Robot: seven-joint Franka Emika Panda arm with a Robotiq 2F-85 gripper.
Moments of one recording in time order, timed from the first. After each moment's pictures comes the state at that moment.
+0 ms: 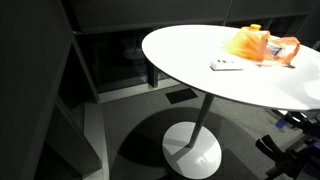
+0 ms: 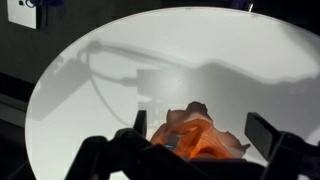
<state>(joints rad) -0.22 -0.74 -0.29 -2.79 -0.34 2.20 -0.37</state>
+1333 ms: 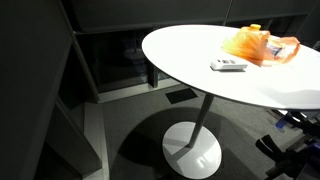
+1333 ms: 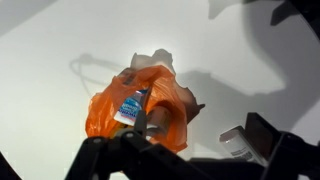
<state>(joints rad) -0.01 -0.65 -0.22 -2.68 -0.25 2.20 -0.44</state>
